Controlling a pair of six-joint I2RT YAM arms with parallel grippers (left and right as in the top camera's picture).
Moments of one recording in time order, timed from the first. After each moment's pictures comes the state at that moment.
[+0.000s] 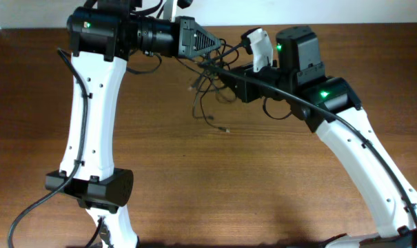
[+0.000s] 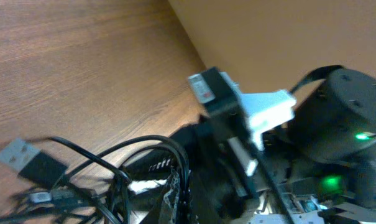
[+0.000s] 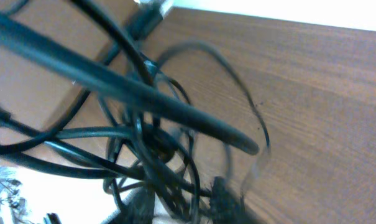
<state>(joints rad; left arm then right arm) -0.19 2.00 2.49 -1.35 1.01 -0.12 0.40 1.57 1.55 -0.61 -0.49 0.22</state>
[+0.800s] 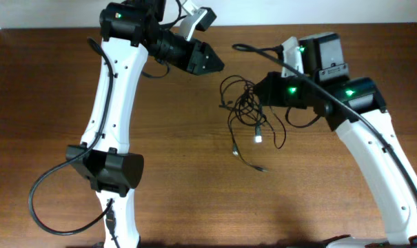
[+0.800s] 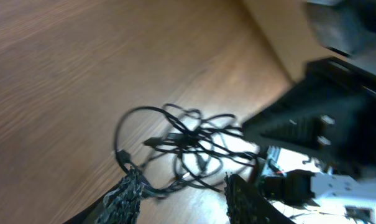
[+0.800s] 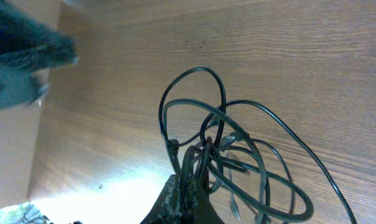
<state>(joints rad) -0.23 2.16 2.50 -1.51 0.87 0.28 0.27 1.52 1.55 -0.90 -0.42 0.42</state>
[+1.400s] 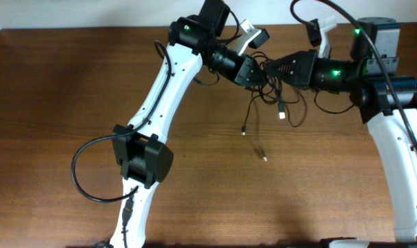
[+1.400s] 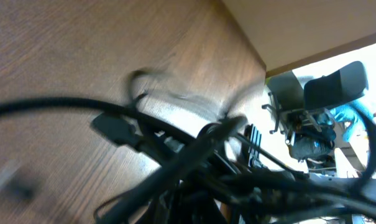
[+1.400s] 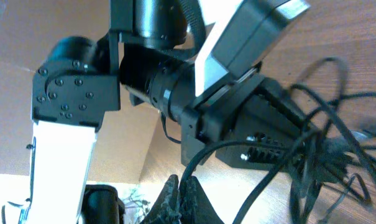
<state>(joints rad) -0.43 2.35 2.50 -1.31 0.97 0.20 0.04 1.51 1.55 -0.71 -1.01 0.48</state>
